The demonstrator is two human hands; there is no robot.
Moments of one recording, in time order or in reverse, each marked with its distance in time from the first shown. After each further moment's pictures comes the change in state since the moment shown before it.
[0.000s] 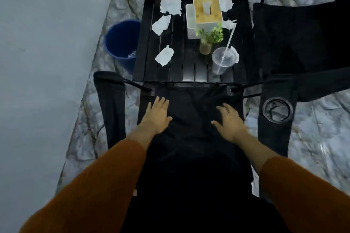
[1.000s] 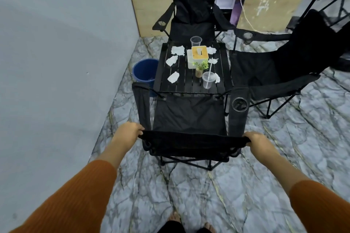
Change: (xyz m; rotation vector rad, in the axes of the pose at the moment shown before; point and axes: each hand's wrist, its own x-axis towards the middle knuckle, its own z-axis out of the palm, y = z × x) left_hand -0.375 -0.031 -0.029 -0.158 0.338 -0.116; right_hand -0.333 0.051 -0.069 -0.154 0.179 -0.033
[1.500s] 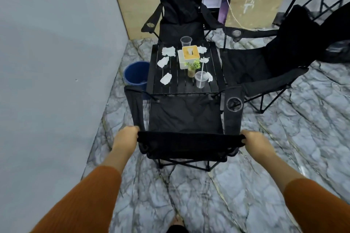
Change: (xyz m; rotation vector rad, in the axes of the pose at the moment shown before) left_hand 0.022 0.002 0.011 0.067 0.004 -0.049; right_hand -0.008 -0.020 -0.006 -0.031 0.019 0.089
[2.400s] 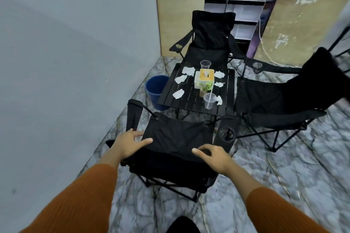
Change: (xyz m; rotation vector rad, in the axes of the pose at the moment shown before) left_hand -0.088 0.083 -0.008 -0.410 0.002 -0.183; right_hand -0.005 -0.009 -0.032 0.448 -0.328 -0.368
